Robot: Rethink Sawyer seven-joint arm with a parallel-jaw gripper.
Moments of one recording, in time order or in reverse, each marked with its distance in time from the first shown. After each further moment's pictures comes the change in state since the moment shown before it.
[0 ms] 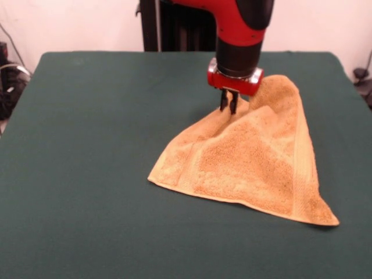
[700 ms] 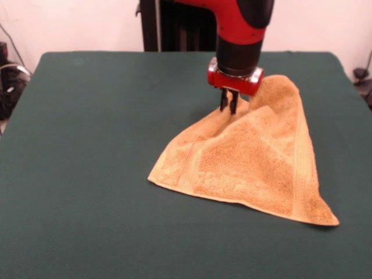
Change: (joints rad) arm 0.001 -0.005 0.002 0.017 0.006 -0.032 0.000
